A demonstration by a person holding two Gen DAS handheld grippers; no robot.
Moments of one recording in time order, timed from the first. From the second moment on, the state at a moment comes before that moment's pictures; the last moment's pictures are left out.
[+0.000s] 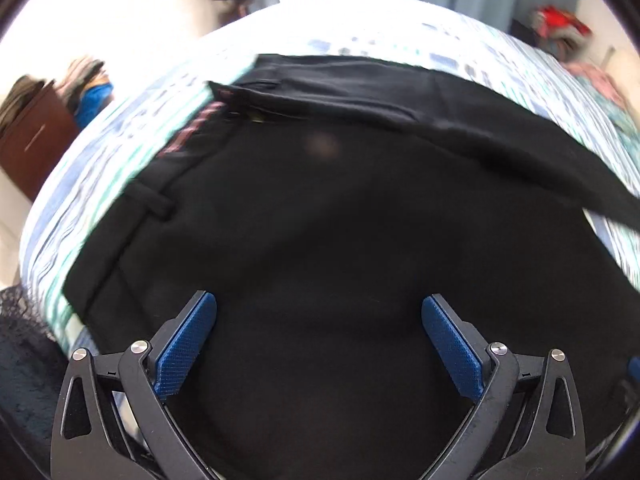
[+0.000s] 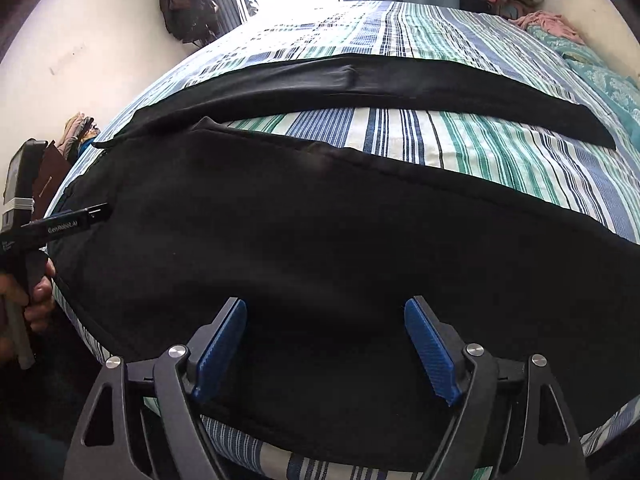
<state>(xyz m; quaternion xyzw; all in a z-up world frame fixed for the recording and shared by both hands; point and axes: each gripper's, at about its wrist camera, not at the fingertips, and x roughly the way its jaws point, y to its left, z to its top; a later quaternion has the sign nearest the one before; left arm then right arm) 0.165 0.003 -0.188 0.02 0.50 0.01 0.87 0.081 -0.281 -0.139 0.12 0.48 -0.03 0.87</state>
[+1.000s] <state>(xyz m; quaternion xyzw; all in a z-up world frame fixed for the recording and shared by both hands) 0.178 -0.052 -0.190 0.11 0.49 -0.12 0.86 0.081 -0.273 -0.141 0.07 0.49 -0.03 0.87</state>
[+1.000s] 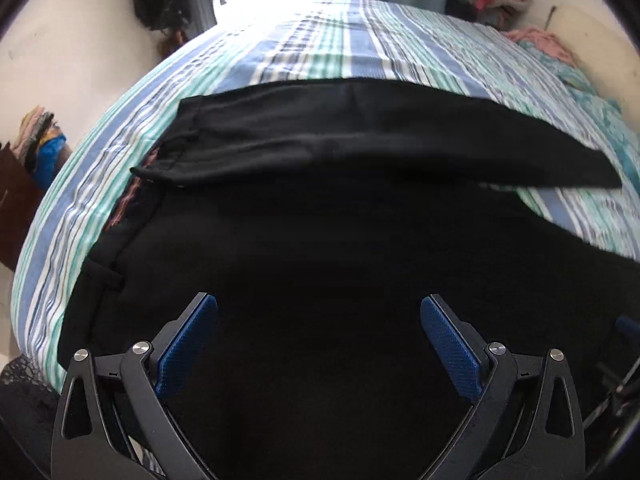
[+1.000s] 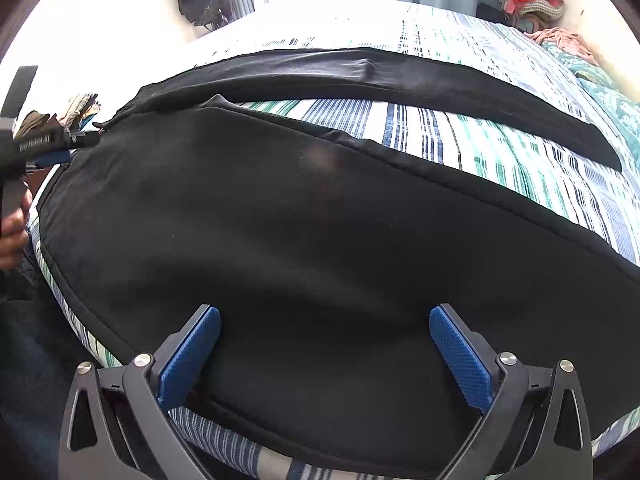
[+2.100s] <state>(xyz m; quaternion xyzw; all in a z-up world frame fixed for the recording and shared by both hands) 0.326 -0.058 -0.218 0.03 0.46 -0.01 0.89 0.152 -0.726 -0.082 0.26 0.46 -0.24 0.82</state>
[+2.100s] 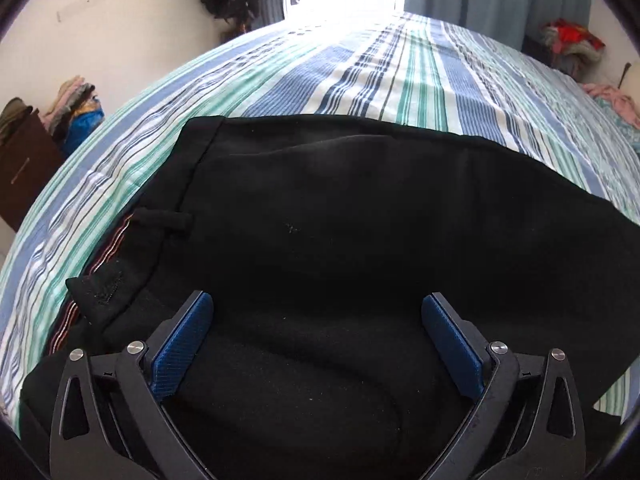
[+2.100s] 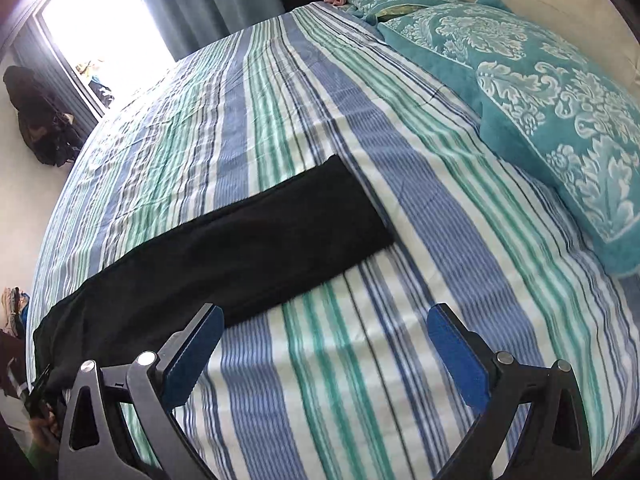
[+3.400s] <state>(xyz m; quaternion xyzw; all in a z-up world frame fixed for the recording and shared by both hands) 0.241 -0.034 -0.169 0.04 0.46 -0.04 0.89 -0.123 -0.569 -0.039 0.26 0.36 -0.41 0.80</state>
